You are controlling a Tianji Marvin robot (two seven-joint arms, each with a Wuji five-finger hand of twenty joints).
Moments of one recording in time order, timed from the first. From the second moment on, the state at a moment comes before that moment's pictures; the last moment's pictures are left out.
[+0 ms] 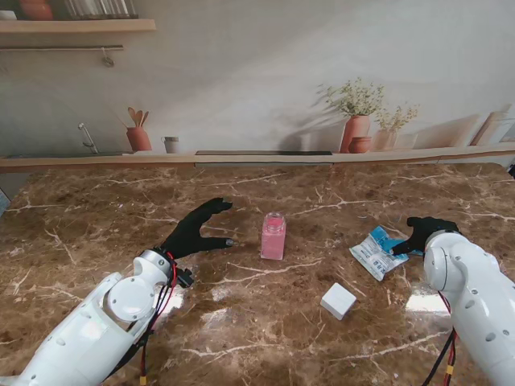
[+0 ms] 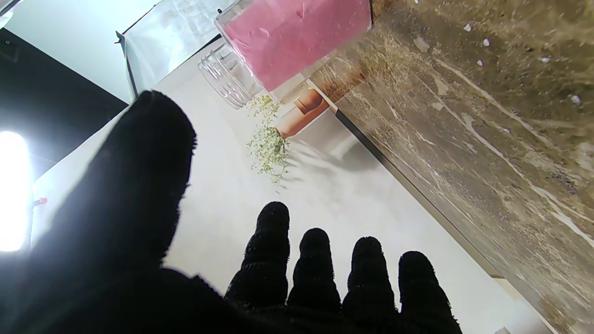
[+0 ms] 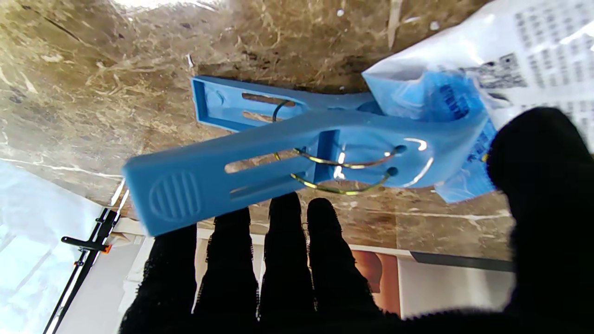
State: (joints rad) left arm 1.38 -1.17 -1.07 -1.29 0.26 -0.33 0.08; right arm -1.41 -1.00 1.40 -1.36 -1.14 0.27 0.40; left_hand 0.64 -0.54 0.44 -0.12 0.36 0.00 0.20 0.18 0.23 -0.04 0.19 0.18 0.12 0.01 0.10 0.38 -0.05 -0.02 0.15 0.54; right_hand 0.22 -0.61 0.71 -0.09 0.31 0.08 0.15 0.56 0.46 -0.02 0.21 0.31 0.40 0.05 0.14 0.25 0.18 0.10 0.65 0.61
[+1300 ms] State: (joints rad) left arm 1.40 -1.17 -1.07 -1.36 0.28 -0.28 0.09; right arm -1.51 -1.07 1.50 -1.39 -0.91 0.18 -0.05; left_hand 0.64 -0.50 0.44 -0.12 0.37 0.00 0.21 0.18 0.26 -0.03 0.21 0.19 0.12 0.01 0.10 0.38 -0.05 -0.01 0.15 0.53; right_hand 0.55 -1.06 1.03 -0.34 0.96 -0.17 0.63 0.99 1.19 -0.12 0.41 0.75 1.05 -0.04 0.56 0.65 0.61 0.08 1.23 0.70
